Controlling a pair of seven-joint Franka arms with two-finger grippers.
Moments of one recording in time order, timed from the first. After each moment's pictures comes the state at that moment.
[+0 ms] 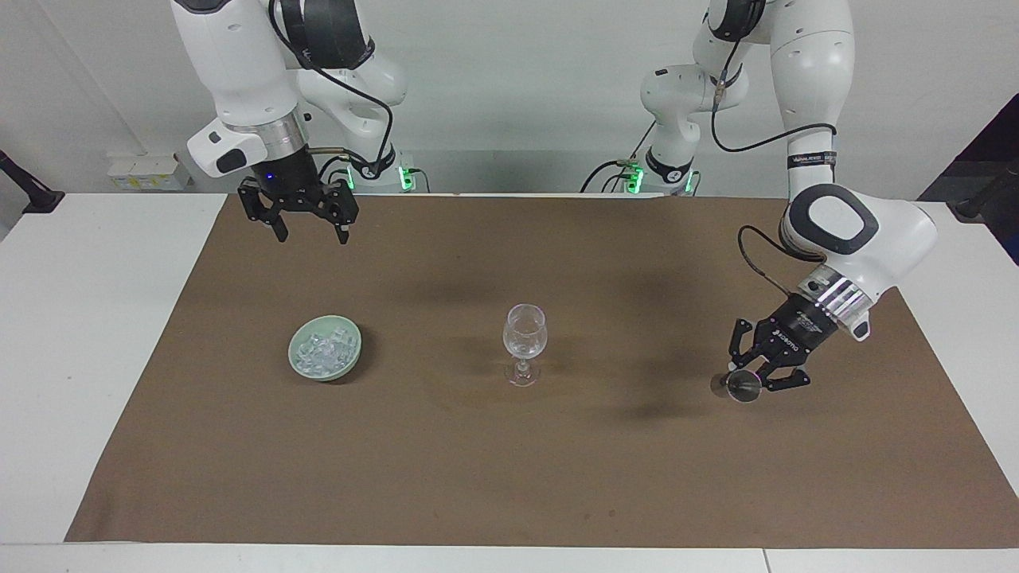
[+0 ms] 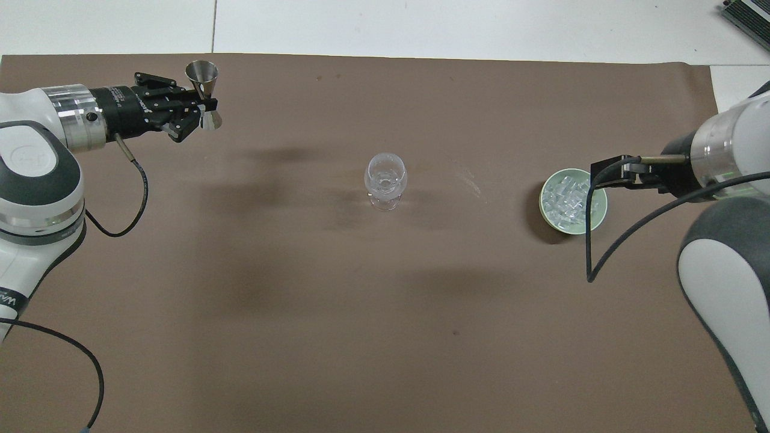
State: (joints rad) left arm 0.08 0.33 -0.11 -1.80 -1.12 2.34 -1.65; right arm -0.02 0.00 0.14 -1.65 0.00 1.73 0.19
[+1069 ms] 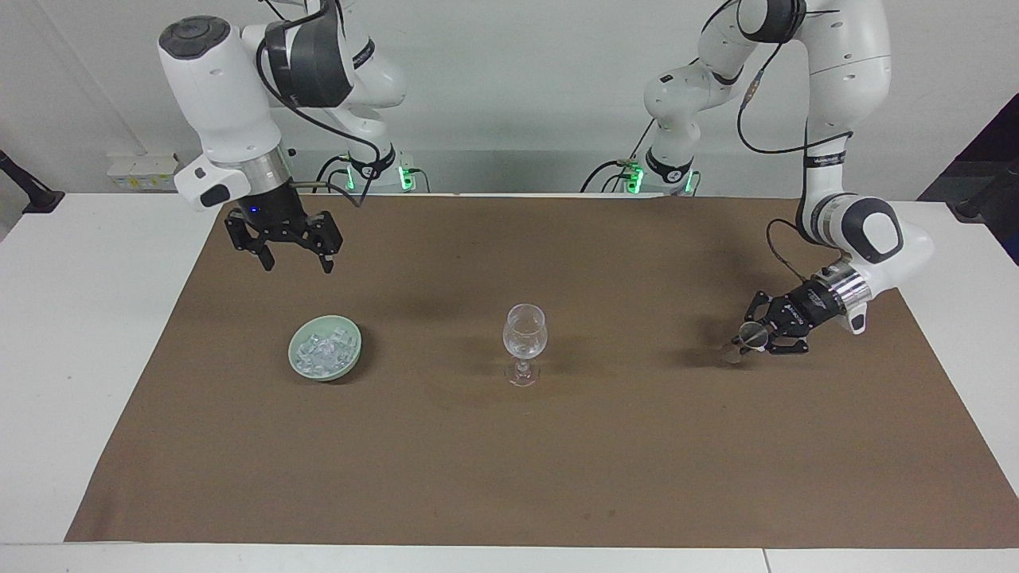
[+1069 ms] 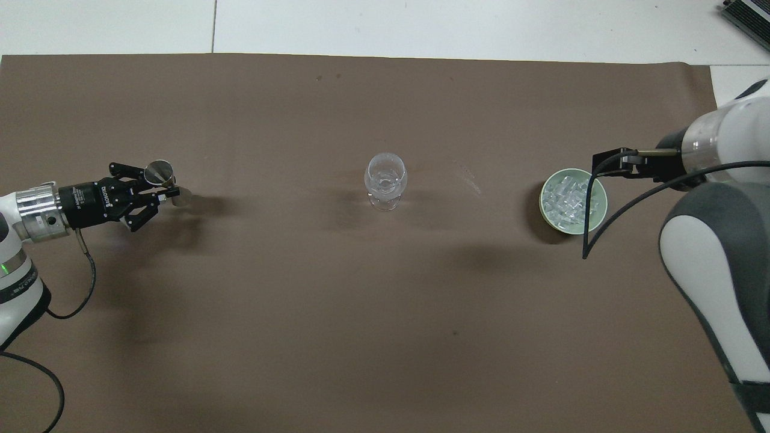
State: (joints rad) left arm 0.38 0.34 -0.11 -2.05 -1.27 1.94 -0.93; right arm -0.07 0.05 0.13 -1.77 0.00 1.95 0.14
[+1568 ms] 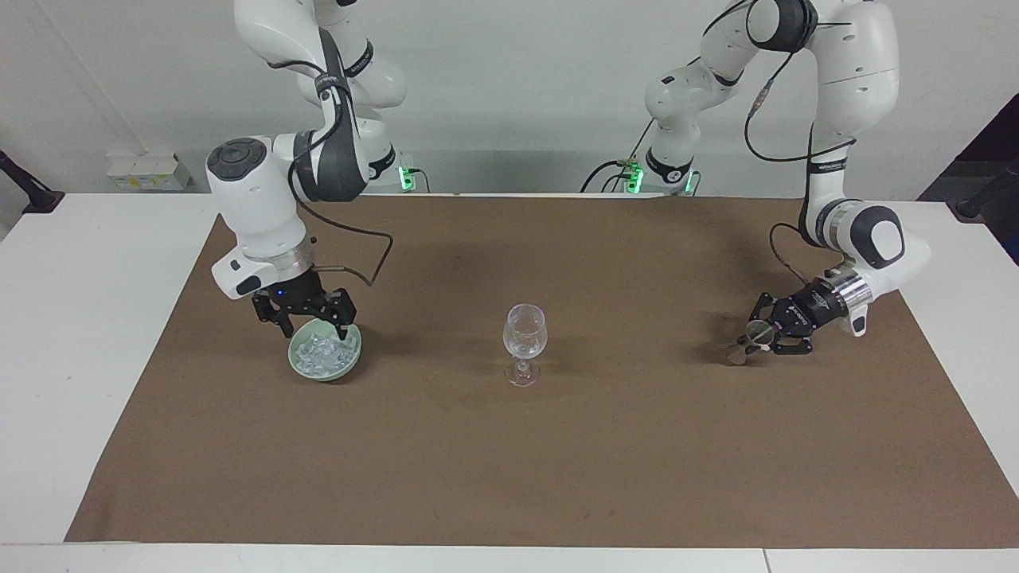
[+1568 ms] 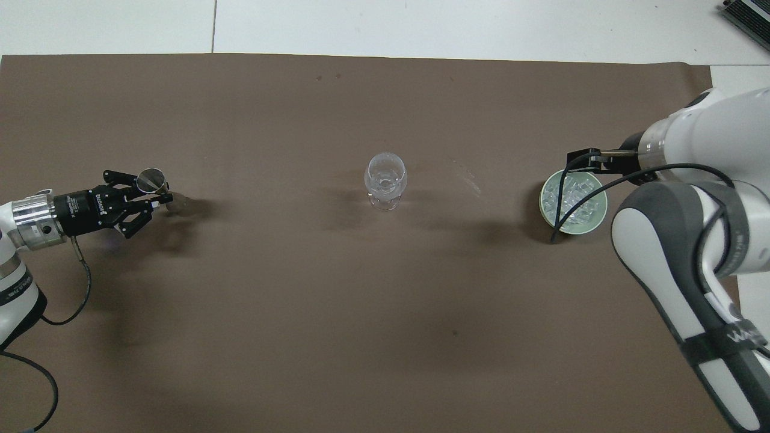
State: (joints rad) left arm 0.41 0.37 -0.11 -2.05 -1.31 1.91 -0.85; right arm -0.08 0.20 0.13 -1.88 -0.05 2.23 0.14
